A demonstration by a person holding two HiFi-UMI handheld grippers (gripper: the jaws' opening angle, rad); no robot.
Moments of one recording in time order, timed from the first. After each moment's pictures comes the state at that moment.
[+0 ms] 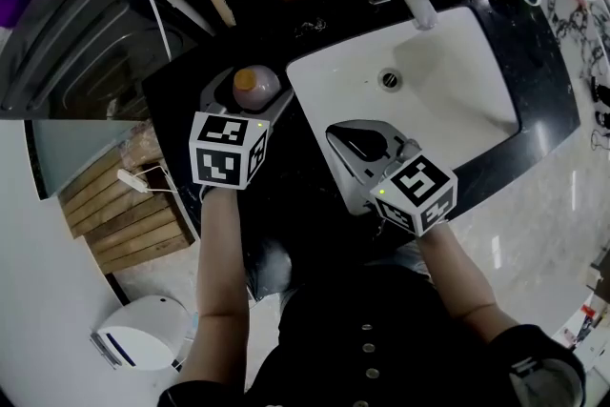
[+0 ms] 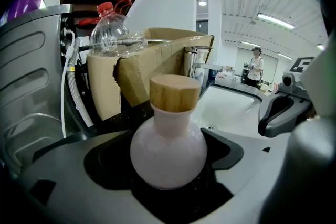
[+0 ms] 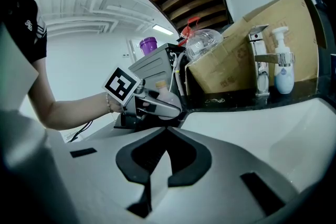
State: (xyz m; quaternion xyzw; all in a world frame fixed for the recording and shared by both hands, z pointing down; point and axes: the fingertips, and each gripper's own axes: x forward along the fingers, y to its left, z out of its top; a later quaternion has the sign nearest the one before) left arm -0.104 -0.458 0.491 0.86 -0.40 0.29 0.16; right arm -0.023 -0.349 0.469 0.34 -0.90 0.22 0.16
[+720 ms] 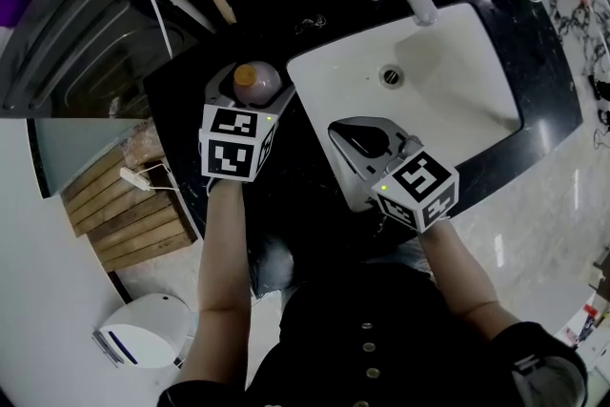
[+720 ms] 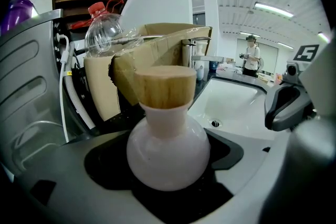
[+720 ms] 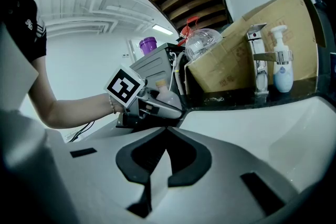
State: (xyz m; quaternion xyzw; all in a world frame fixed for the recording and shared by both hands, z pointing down) left arm -0.100 -0.460 0.500 0.85 -0.40 0.32 0.14; right arm -0.020 -0.347 0.472 0.34 -0.90 0.23 0.16
